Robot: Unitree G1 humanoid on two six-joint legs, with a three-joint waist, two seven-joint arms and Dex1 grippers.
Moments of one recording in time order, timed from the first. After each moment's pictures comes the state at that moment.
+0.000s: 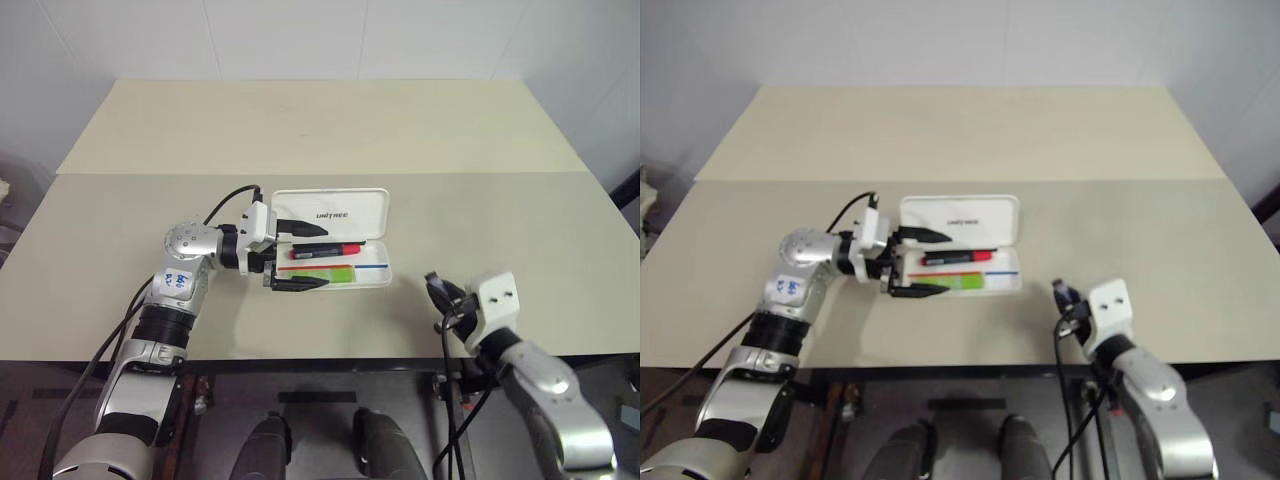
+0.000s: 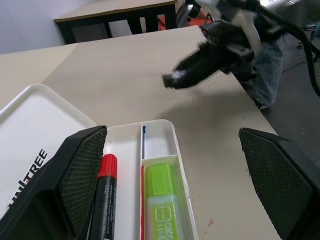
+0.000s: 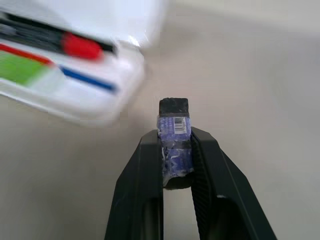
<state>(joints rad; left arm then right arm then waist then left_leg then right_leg) -0.73 0.42 -0.08 0.40 -0.29 -0.06 -1.32 0.04 -0.47 -0.12 -0.49 0.28 0.44 0.43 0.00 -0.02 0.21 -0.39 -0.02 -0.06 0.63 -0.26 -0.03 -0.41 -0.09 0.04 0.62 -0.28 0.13</state>
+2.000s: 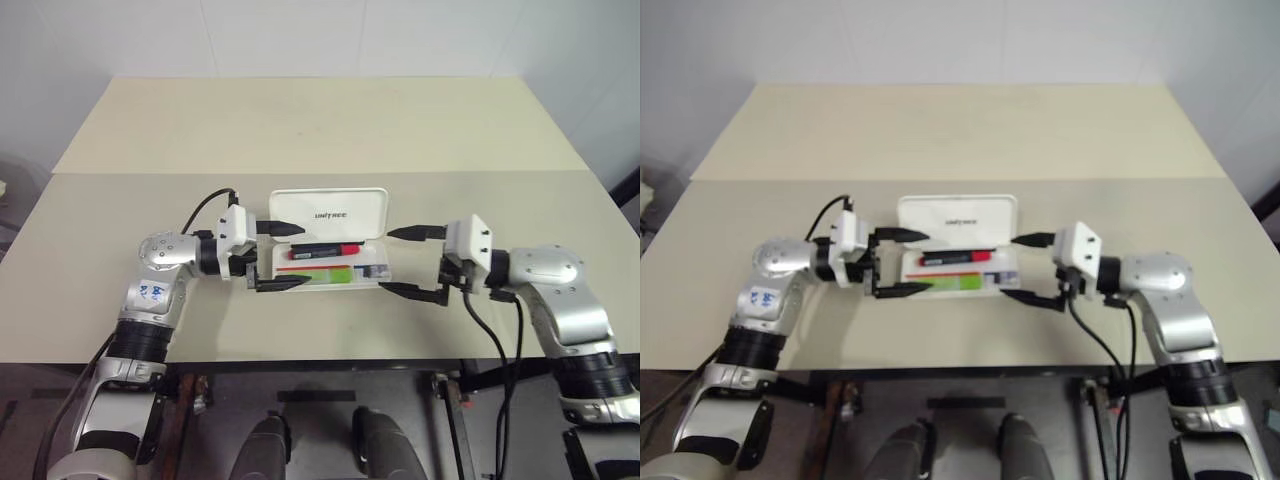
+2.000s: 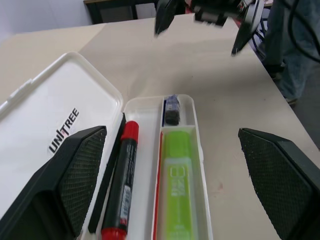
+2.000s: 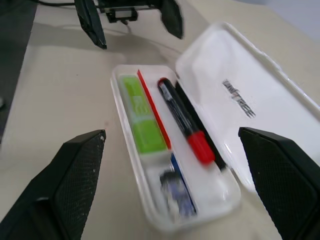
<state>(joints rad) -0.62 0.51 -0.02 0.29 -0.31 -0.01 -1.24 -0.40 -0.69 -0.04 -0.08 0.35 0.12 1.17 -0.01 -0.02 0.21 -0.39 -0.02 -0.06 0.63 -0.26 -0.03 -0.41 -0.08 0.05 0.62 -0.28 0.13</state>
